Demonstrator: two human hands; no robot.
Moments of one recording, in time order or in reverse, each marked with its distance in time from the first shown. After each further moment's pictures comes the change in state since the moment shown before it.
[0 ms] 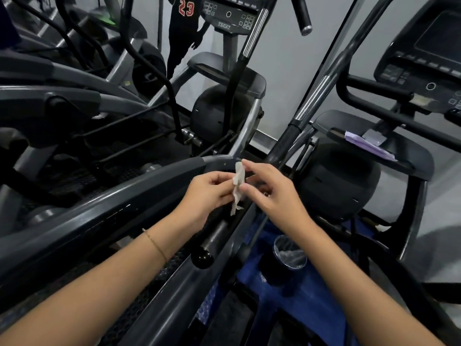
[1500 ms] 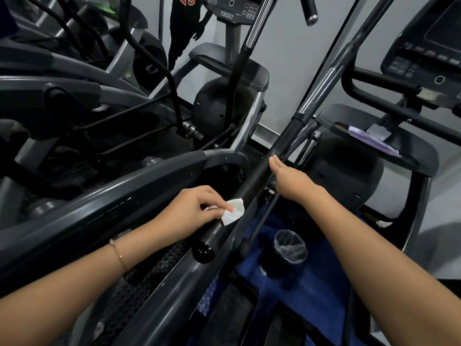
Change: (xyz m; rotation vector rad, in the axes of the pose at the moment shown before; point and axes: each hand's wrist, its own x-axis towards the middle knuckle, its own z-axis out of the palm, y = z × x) left_hand -0.022 -0.014 -0.042 0.846 -0.191 0.285; right_hand 0.046 0.075 -0.023 -0.943 -0.518 0.394
